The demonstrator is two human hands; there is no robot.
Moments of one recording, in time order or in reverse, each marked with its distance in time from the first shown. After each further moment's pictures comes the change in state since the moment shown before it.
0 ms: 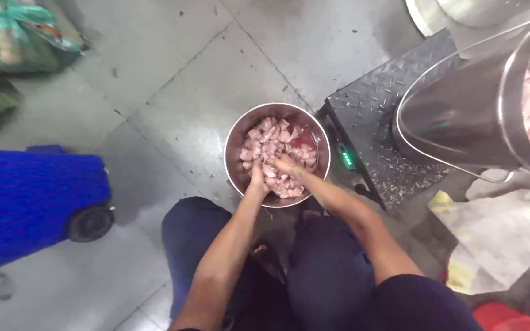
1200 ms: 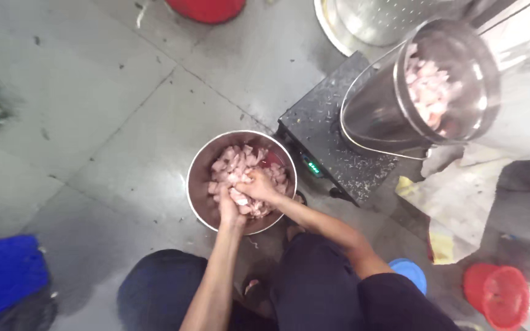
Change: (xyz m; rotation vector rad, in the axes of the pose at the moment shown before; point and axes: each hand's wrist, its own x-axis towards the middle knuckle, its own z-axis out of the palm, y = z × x) left_hand -0.059 0.017 0.035 0.003 -0.186 0.282; right_hand -0.078 -0.041 -0.013 0.036 0.285 -0.225
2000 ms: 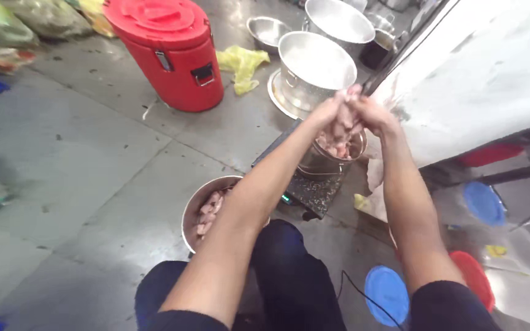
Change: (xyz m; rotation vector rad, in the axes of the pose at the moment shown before) left_hand -0.147 0.091 0.411 0.927 -1.095 0.161; right_hand -0.243 -0.152 -0.388 -0.188 0.721 -0.131
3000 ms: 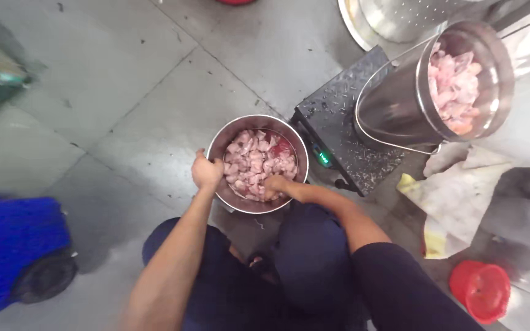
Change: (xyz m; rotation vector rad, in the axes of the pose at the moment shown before) left_hand -0.279 -0.392 -0.212 0.566 0.942 -0.937; right_hand -0.111 0.134 0.528 -0.868 -1.287 -0.154
